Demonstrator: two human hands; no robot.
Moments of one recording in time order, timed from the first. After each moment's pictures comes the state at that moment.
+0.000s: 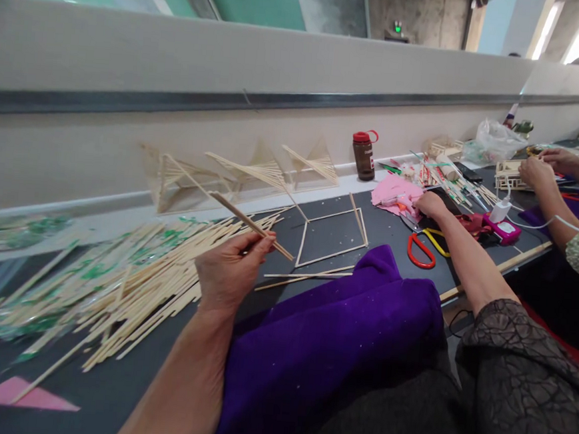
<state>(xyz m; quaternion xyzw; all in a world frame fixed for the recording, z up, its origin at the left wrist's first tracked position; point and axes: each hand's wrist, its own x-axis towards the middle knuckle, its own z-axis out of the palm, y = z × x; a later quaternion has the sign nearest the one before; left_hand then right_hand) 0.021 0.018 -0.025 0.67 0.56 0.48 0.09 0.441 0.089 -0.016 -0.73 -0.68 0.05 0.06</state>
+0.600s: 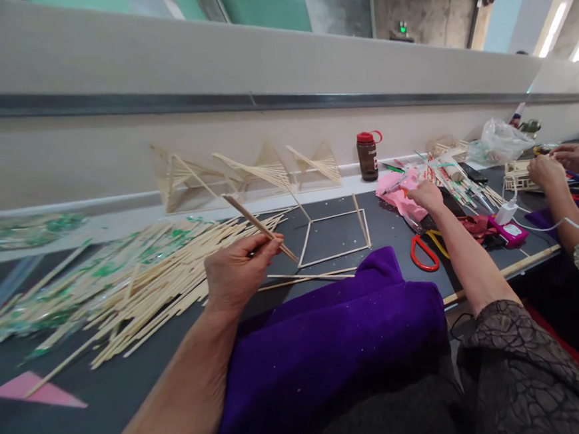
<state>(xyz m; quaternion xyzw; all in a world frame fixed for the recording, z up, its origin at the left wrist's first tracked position) 0.027 0.011 -0.021 0.68 0.56 0.47 0.09 0.412 0.094 0.007 -0.79 -0.54 0.13 0.26</state>
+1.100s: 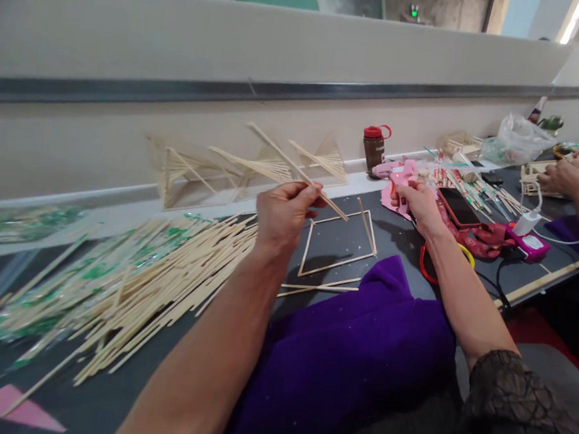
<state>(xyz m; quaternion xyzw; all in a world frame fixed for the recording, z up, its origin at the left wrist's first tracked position) 0.116 0.071 0.035 0.57 0.48 0.58 0.33 0.346 0.064 0.016 -0.49 -0.44 0.42 0.62</state>
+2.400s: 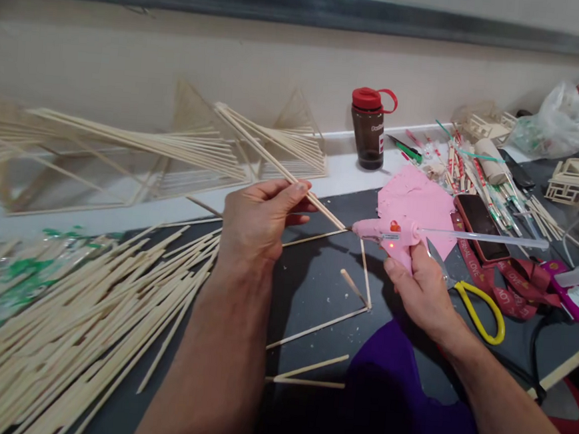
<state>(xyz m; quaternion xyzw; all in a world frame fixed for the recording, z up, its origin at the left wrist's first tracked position) 0.123 0.164 0.020 0.49 0.55 0.51 0.43 0.317 0.025 -0.007 -0.64 -0.51 0.34 0.47</state>
